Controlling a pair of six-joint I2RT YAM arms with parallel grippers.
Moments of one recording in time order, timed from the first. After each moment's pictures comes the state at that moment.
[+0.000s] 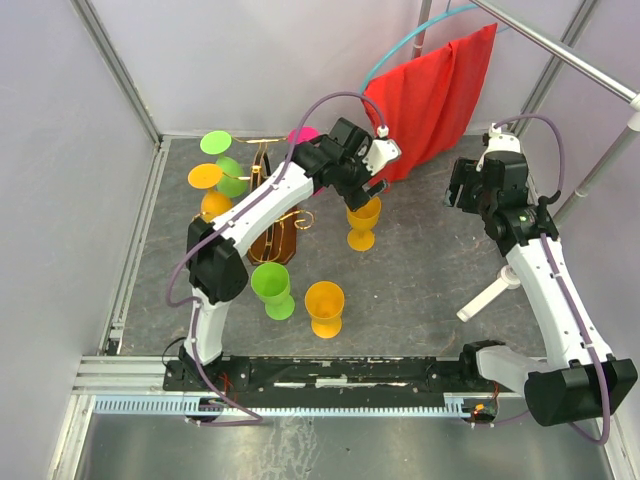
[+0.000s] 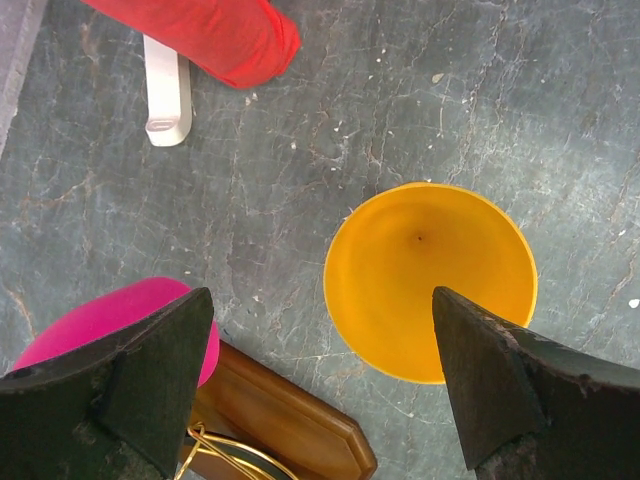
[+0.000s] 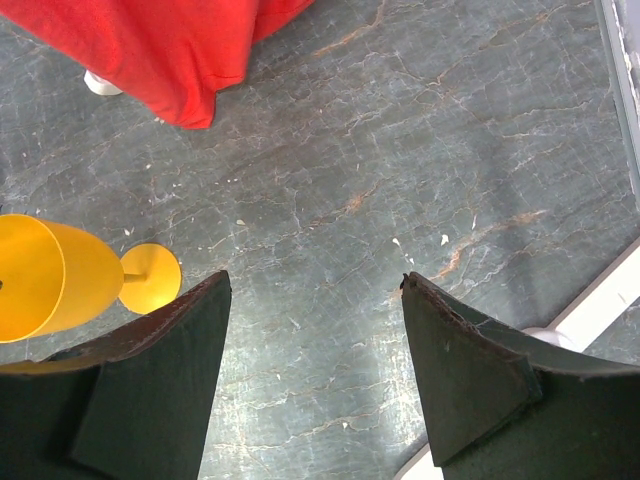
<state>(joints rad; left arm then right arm) -0.74 2.06 2.08 -0.84 0.07 0.40 0.14 1.13 1.18 -0.61 0.18 0.23</state>
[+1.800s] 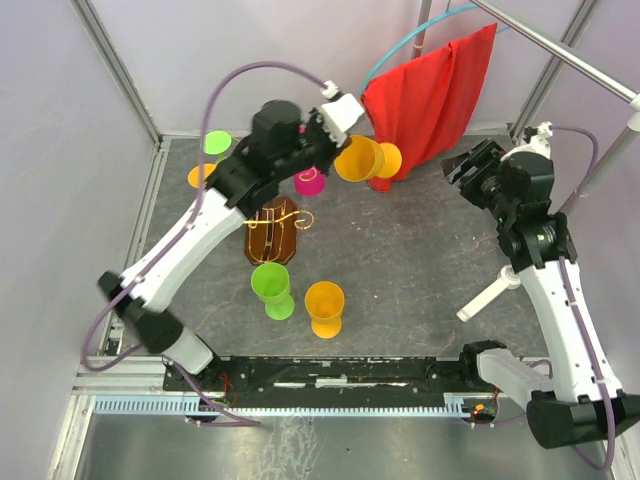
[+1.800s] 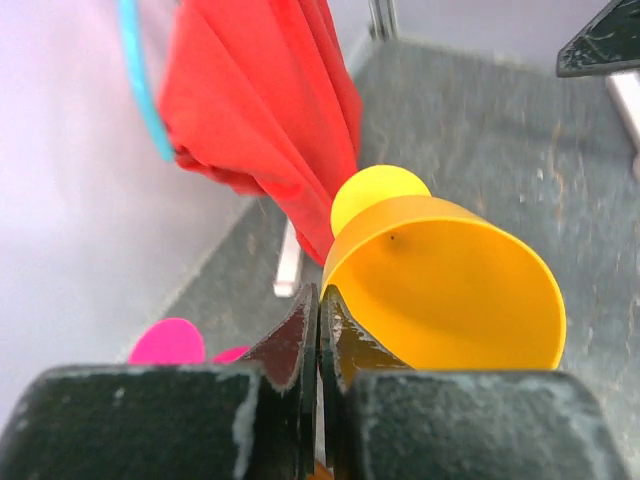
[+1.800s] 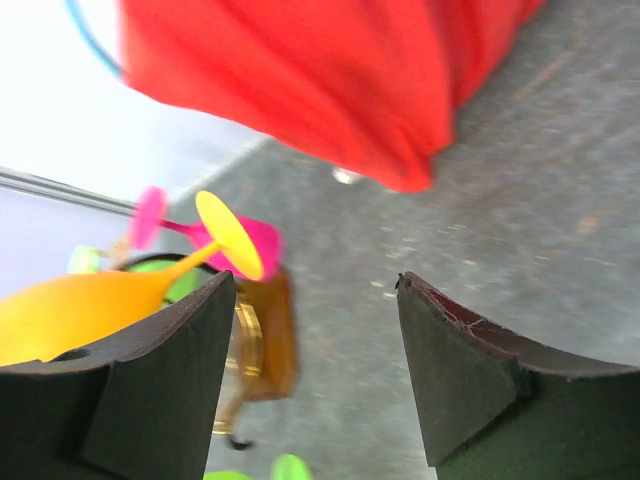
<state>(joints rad) -0.74 1.64 1.89 -0.52 0.12 0.33 0.13 1.03 1.22 -0.52 0.03 0.69</state>
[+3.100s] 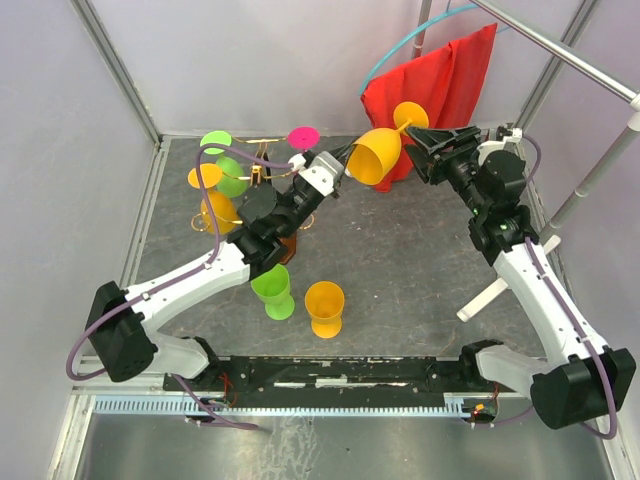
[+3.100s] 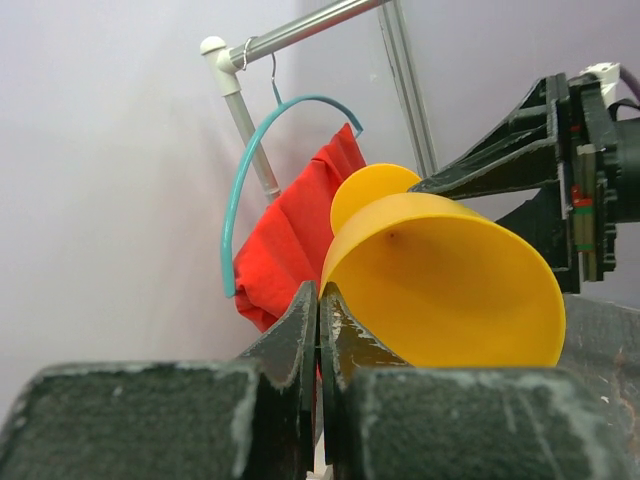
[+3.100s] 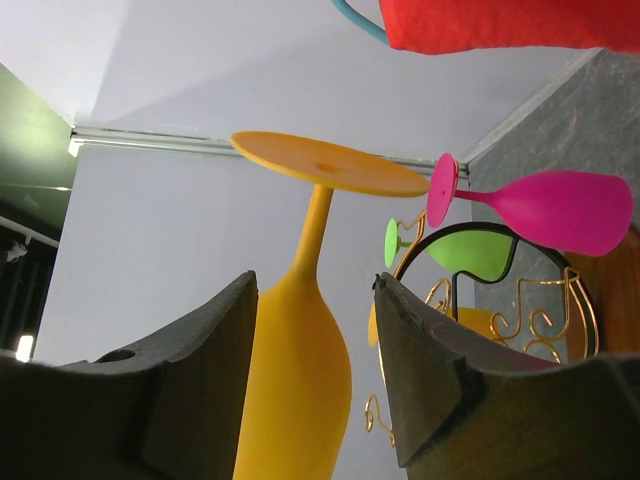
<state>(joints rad) -0.86 1.36 1.10 0.70 -0.05 0.39 0.24 1.11 1.05 0.11 -0.18 1.45</state>
